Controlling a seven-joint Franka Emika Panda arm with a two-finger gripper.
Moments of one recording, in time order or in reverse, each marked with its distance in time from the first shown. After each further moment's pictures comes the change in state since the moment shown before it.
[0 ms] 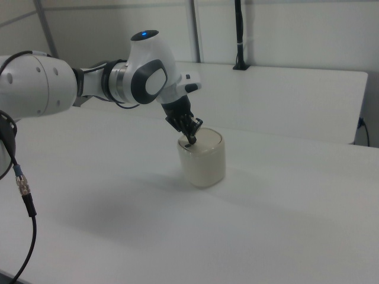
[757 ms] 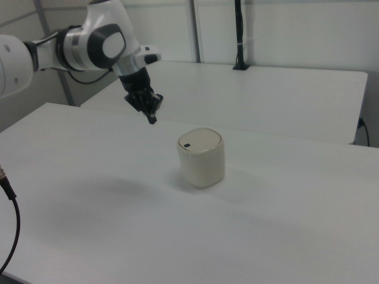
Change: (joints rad) arm 0.132 -0.128 0.005 0.030 0.000 -0.250 0.000
